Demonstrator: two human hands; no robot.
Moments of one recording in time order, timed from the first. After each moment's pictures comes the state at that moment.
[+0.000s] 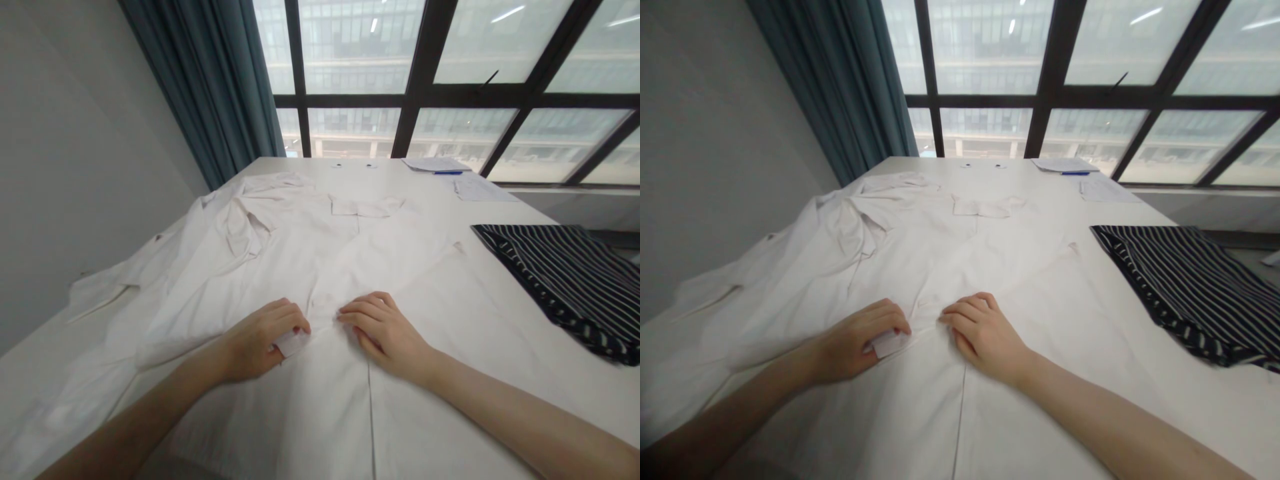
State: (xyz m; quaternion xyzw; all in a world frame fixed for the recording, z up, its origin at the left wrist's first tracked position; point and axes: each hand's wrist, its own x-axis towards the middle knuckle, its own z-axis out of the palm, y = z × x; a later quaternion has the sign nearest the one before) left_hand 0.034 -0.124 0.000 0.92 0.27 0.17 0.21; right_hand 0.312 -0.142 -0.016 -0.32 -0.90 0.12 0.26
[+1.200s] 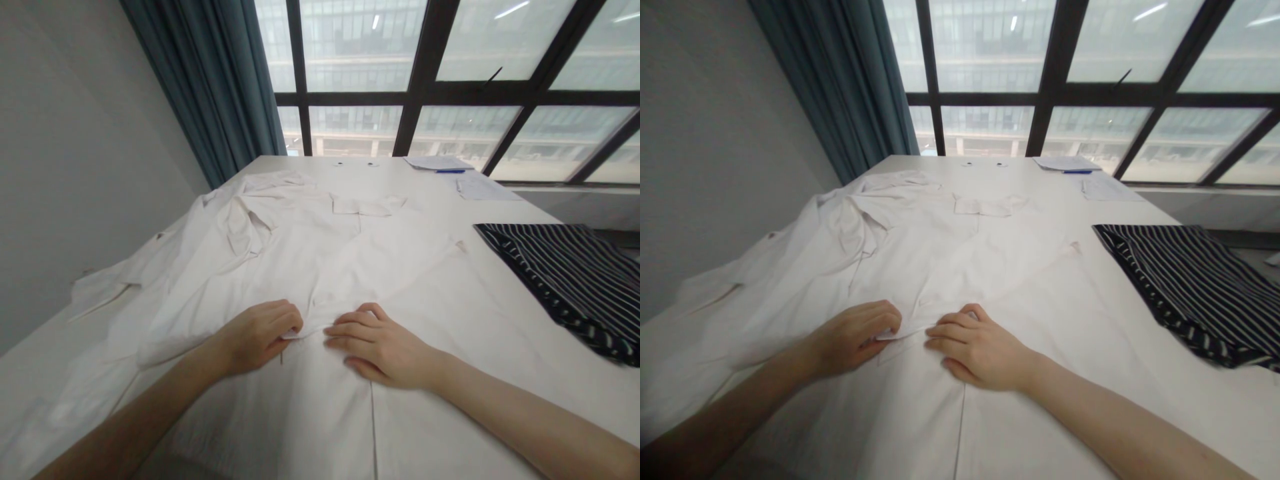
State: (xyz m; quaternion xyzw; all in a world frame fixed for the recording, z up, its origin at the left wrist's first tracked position) left_hand 0.027 -0.120 -0.001 0.95 0.24 0.19 0.11; right_hand 0.311 -0.145 -0.014 -0.20 -0.96 0.13 0.17
